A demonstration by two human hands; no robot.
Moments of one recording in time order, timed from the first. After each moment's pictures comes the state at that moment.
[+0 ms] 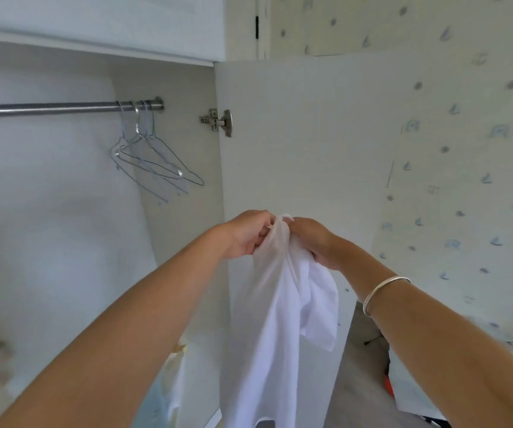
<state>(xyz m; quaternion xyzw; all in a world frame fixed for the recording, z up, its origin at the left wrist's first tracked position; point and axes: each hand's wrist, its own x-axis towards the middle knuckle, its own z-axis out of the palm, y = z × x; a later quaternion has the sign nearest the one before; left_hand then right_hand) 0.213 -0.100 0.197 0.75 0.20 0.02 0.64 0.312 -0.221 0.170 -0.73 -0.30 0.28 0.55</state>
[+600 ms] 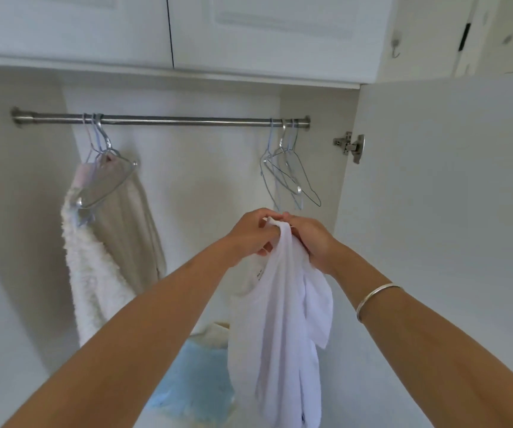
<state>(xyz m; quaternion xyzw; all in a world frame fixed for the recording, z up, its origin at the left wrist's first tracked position) 0.140 -0.051 0.208 0.72 0.39 0.34 0.46 0.290 -0.076 0.195 -0.56 -0.49 0.44 0.50</state>
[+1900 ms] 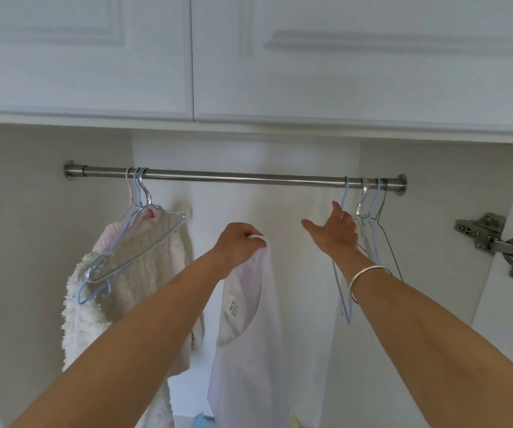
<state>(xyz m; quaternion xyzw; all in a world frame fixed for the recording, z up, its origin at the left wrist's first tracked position) 0.104 0.181 0.264 0.64 0.55 0.46 0.30 0.302 0.248 0.260 -0.70 -0.59 0.08 0.40</state>
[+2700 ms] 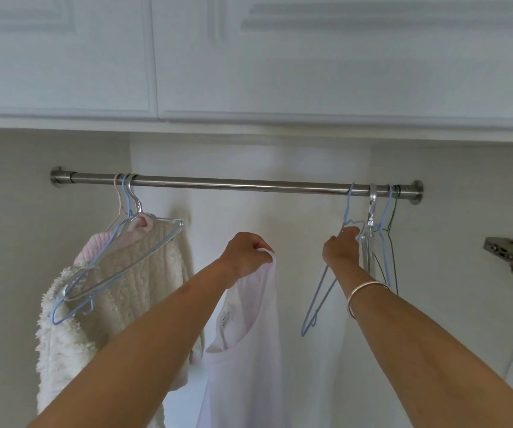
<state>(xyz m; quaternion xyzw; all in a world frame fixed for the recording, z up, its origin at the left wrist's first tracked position) 0.128 0.229 0.258 0.66 0.56 0.42 0.27 0.314 0.300 0.239 -0.69 -0.47 0.18 0.52</state>
